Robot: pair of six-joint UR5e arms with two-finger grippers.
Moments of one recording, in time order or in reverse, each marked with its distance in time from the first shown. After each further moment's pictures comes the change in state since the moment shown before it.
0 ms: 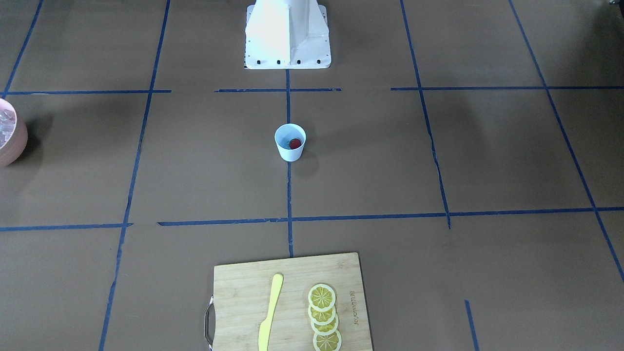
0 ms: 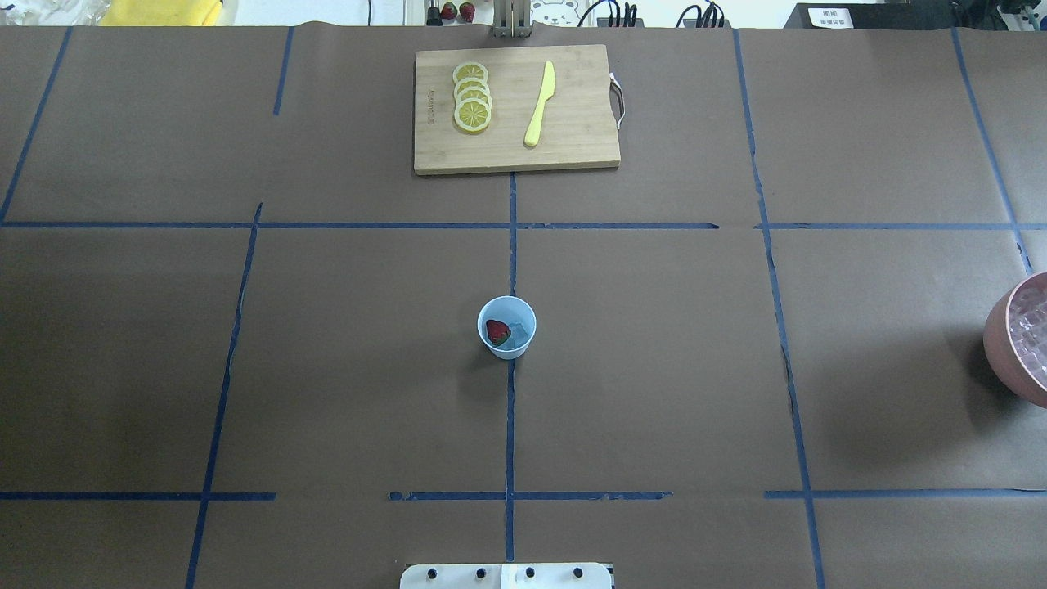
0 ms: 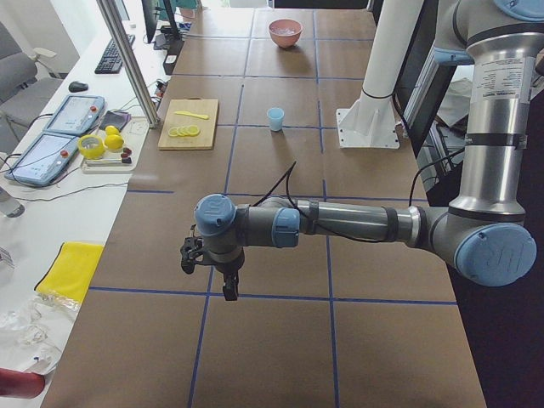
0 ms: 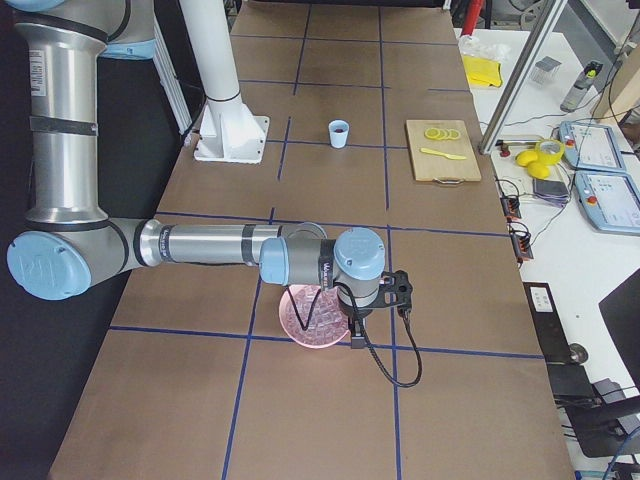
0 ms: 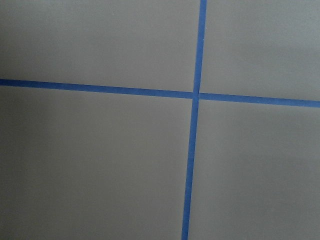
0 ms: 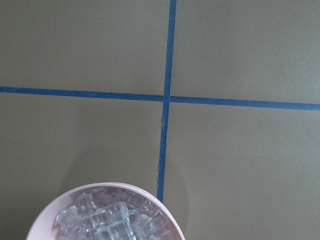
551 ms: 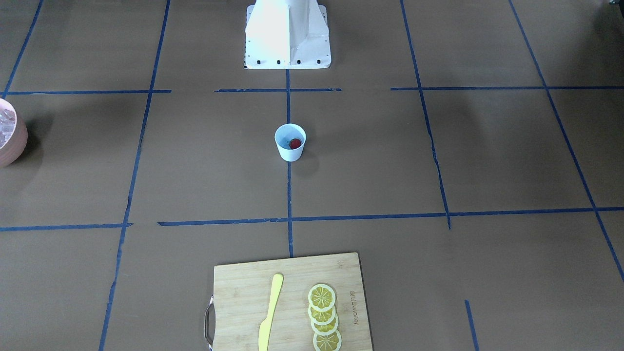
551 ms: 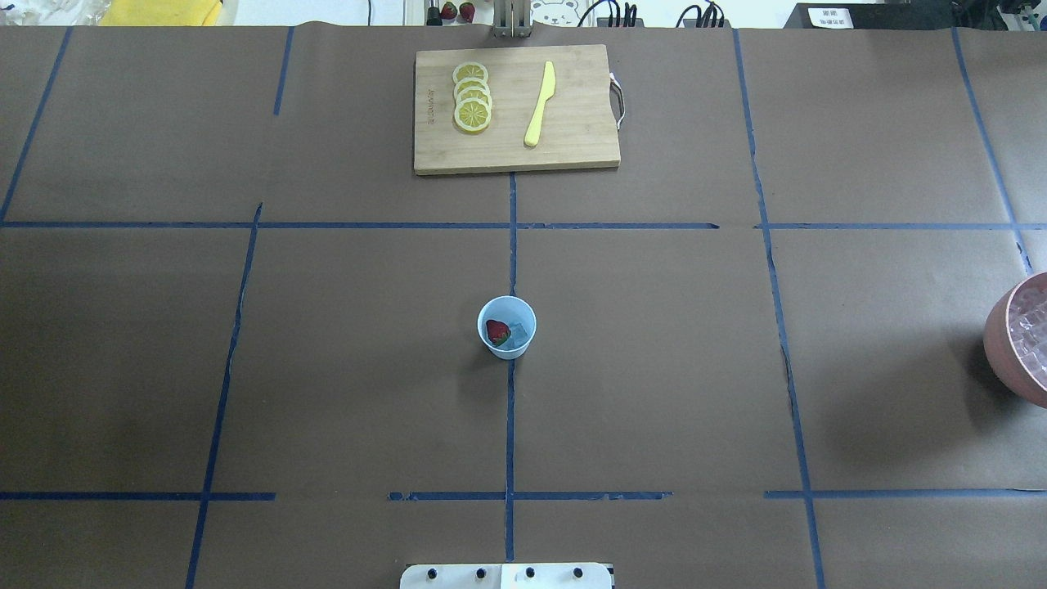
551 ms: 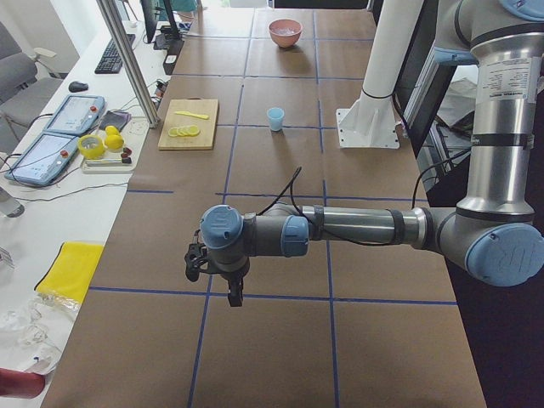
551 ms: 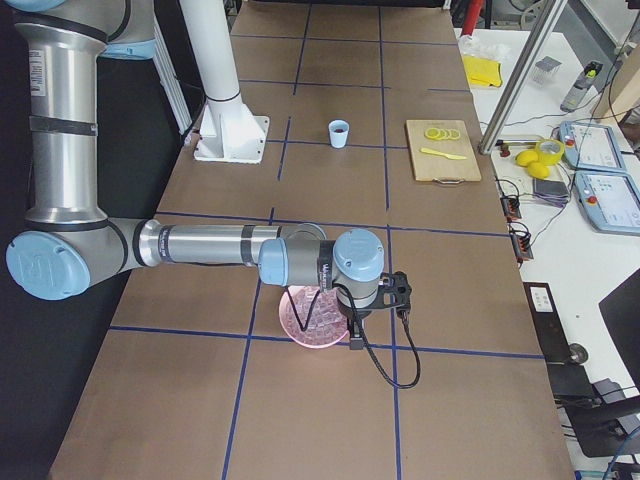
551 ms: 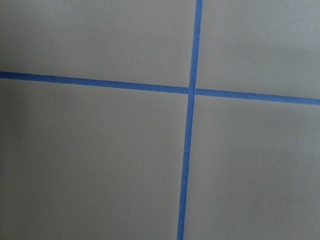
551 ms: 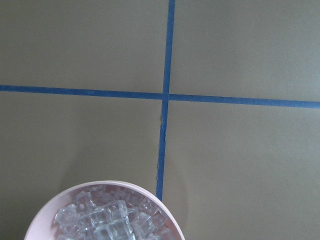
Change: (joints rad) left arm -0.034 0.024 0.008 -0.009 -0.031 0.060; right arm 0.000 -0.004 0.000 0.000 0.000 0.000
